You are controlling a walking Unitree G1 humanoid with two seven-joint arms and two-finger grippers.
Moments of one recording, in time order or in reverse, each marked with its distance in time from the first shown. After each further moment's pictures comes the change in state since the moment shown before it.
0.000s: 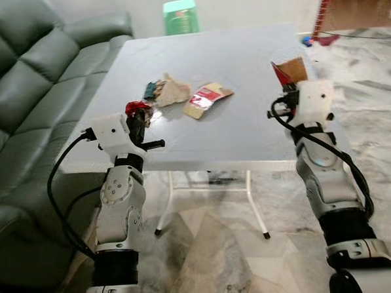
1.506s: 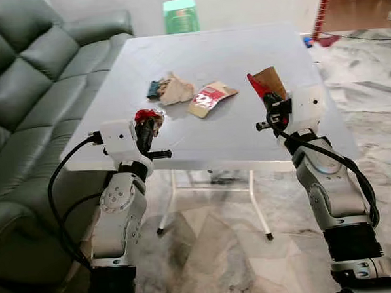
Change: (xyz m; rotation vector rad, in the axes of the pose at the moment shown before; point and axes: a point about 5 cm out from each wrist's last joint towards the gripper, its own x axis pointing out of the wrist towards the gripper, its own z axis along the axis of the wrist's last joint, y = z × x) left arm -0.019 -0.005 0.000 0.049 0.077 -0.034; right arm -0.015 0.020 0.012 0.083 0.012 0.214
